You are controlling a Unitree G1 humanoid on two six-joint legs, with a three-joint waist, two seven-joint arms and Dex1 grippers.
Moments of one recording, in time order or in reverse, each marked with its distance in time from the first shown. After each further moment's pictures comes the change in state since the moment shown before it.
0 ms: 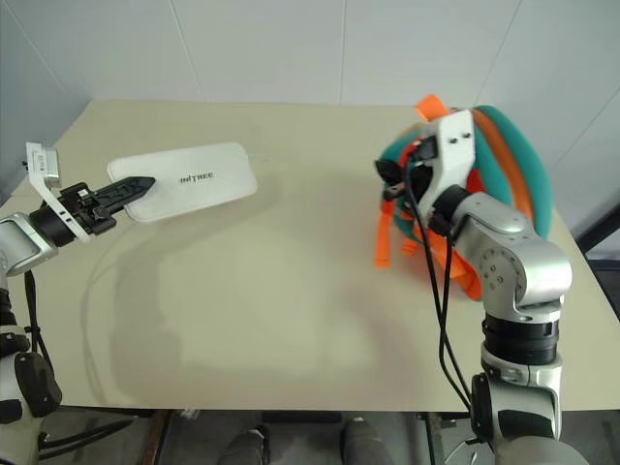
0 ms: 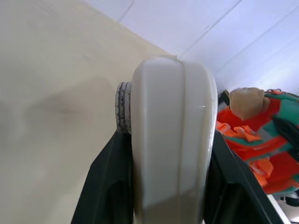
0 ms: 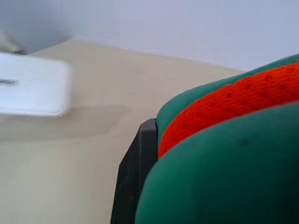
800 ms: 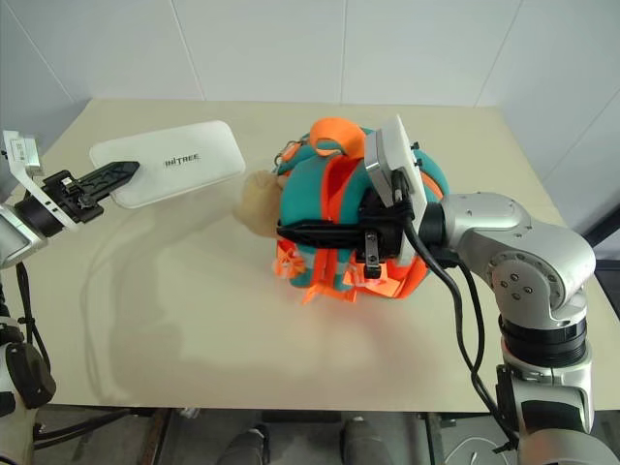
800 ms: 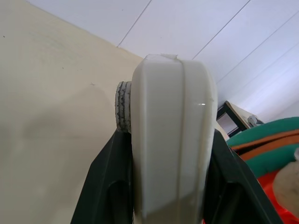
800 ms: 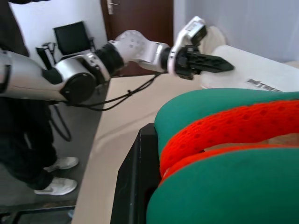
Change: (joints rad) left arm -0.042 0.035 -0.014 0.085 0.028 -0.100 -0.080; right arm -0.021 -0.163 0.090 -0.199 0.394 0.057 0.444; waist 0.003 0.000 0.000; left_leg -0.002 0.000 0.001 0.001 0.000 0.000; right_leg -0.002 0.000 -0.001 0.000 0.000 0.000
